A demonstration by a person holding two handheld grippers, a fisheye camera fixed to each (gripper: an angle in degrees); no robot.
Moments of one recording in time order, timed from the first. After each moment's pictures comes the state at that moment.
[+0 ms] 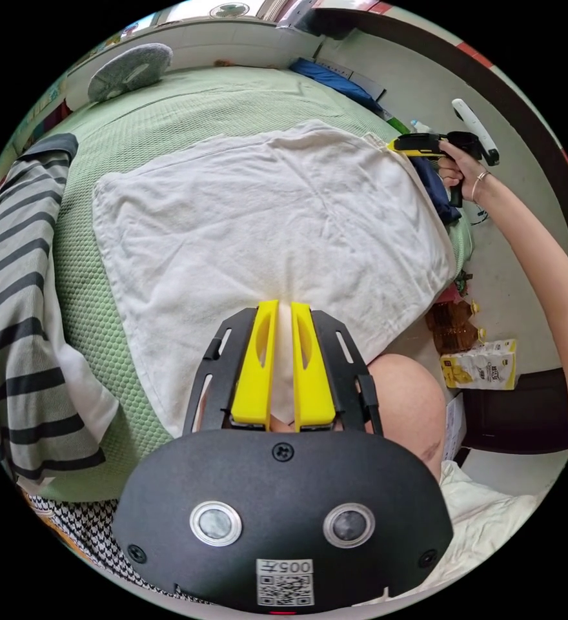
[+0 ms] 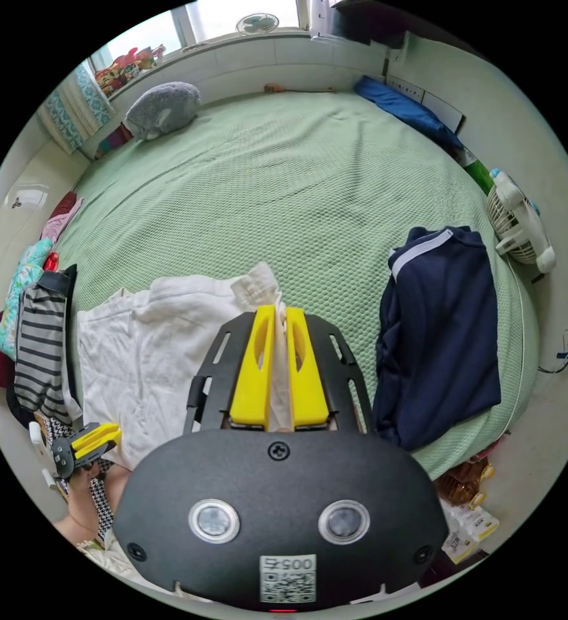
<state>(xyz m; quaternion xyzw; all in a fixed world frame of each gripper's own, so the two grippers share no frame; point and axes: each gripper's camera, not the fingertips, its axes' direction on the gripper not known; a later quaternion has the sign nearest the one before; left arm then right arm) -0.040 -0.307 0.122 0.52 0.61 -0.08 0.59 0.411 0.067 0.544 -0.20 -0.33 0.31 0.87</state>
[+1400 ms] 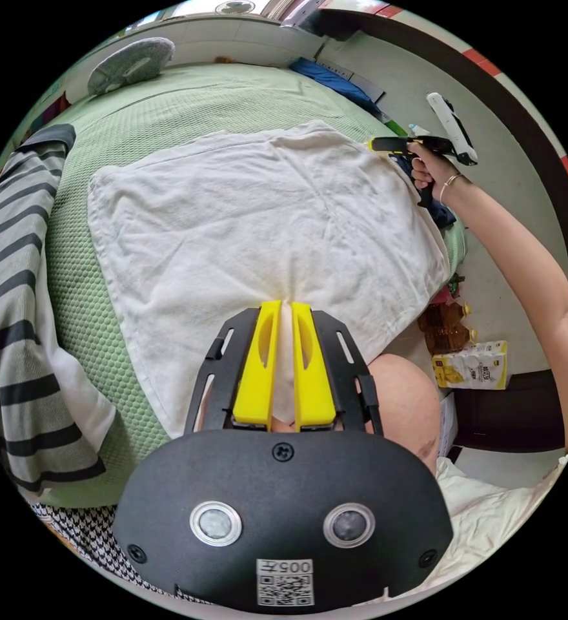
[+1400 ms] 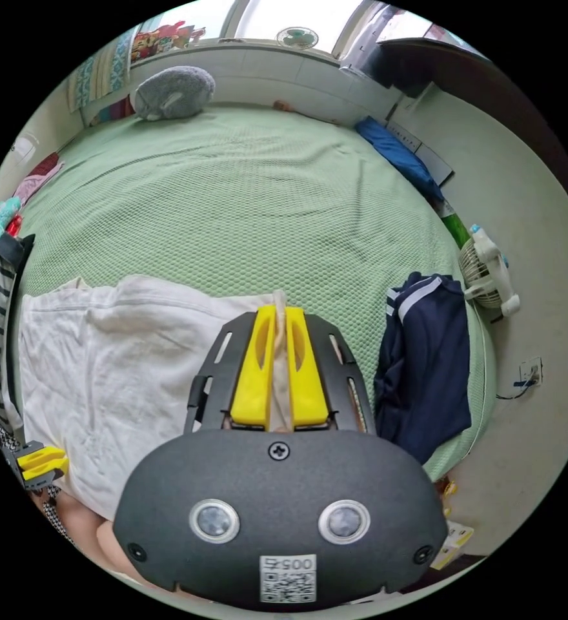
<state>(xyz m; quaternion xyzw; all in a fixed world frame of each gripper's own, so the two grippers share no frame) -0.058 -0.320 0.151 0.52 0.63 -0.07 0.57 0.341 0.008 0.465 -0.17 -0.21 0.24 0.93</state>
